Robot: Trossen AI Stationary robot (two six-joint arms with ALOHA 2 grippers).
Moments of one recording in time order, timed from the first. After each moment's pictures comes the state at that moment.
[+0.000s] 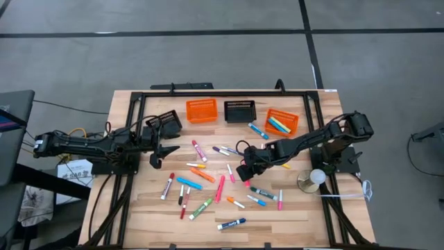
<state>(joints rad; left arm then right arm) -0.01 0.47 0.11 0.47 -0.06 -0.06 0.16 1.63 0.87 -0.28 -0.12 1.20</state>
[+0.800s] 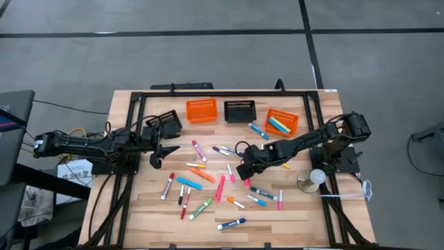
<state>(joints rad) -0.01 0.47 0.11 0.47 -0.06 -0.06 0.16 1.66 0.87 -0.32 -0.03 1.21</state>
